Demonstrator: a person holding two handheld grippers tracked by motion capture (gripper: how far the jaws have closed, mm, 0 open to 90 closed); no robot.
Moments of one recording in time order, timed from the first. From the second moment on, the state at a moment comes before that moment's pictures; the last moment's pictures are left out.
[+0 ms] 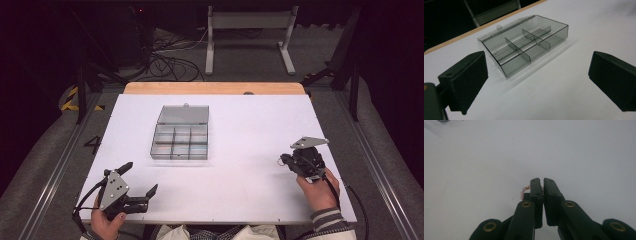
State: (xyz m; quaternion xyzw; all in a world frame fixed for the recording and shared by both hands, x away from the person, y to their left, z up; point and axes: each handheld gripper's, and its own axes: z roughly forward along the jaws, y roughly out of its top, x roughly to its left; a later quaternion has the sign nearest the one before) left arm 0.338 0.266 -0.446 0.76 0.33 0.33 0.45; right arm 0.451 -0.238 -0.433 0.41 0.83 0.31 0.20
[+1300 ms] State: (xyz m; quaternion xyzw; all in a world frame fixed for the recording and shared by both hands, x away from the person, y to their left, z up) left arm 0.339 0.265 -0.447 0.77 0.33 0.33 0.45; right arm 0.452 -0.228 -0.412 0.38 0.83 0.34 0.21
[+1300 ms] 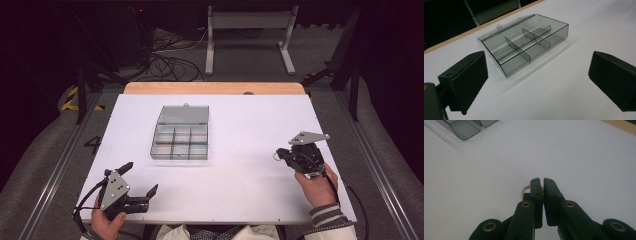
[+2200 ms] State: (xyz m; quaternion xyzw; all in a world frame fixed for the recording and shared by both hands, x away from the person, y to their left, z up) left arm 0.339 0.266 -0.446 0.77 0.33 0.33 0.45; right arm 0.472 -0.175 -0.390 0.33 0.85 0.35 0.19
